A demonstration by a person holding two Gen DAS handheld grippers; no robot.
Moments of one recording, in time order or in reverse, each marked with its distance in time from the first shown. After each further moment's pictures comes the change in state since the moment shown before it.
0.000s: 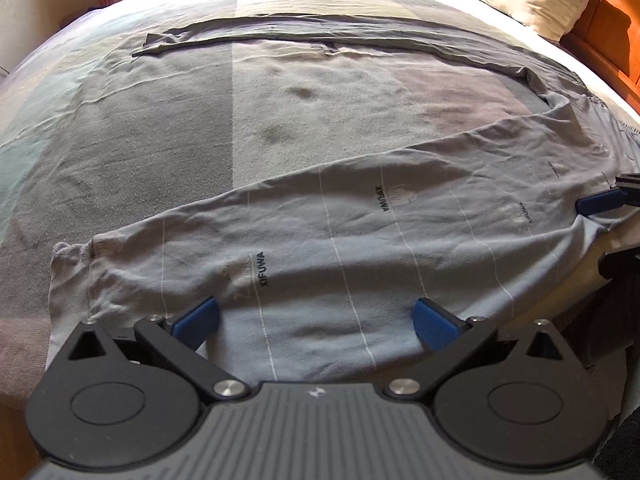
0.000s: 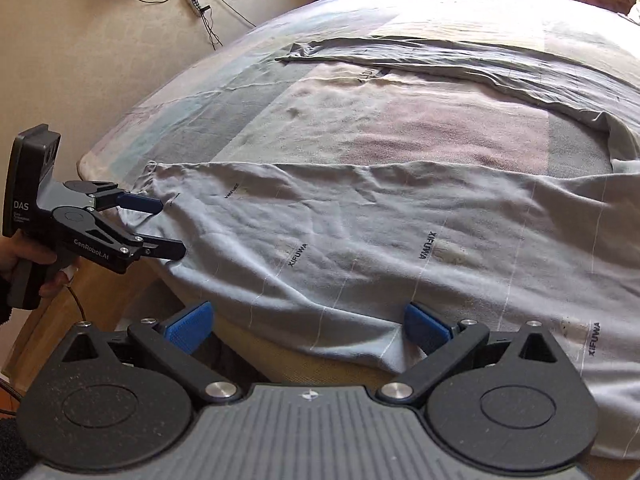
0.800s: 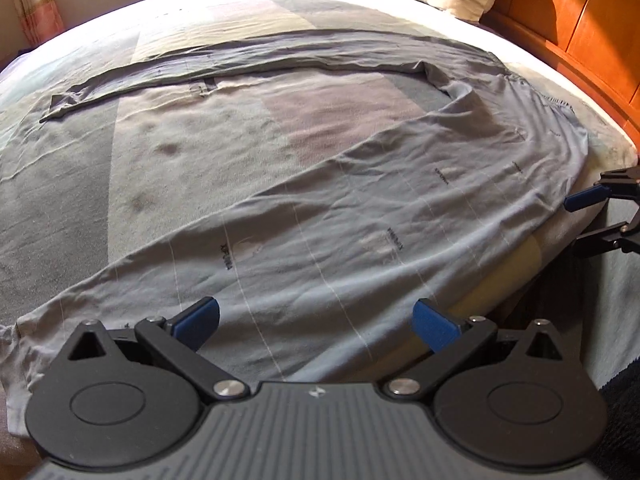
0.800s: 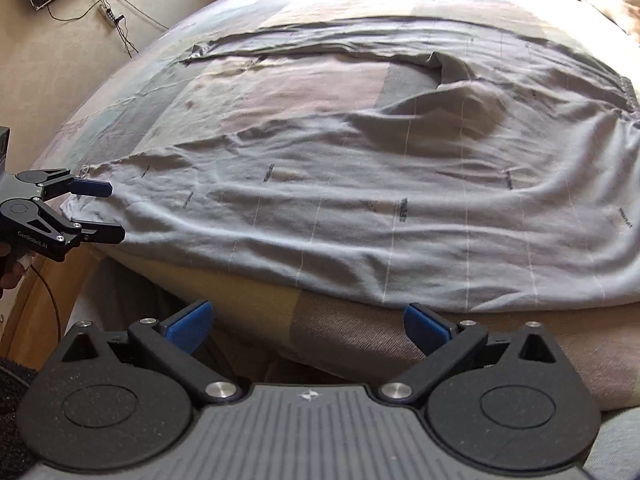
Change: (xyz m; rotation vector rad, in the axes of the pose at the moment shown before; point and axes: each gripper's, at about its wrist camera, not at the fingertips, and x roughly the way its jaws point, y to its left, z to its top) left arm -0.011 -0.080 0.041 0.137 -0.047 -0.182; right arm -0.084 -0.049 -0.040 0.151 0.004 -0.208
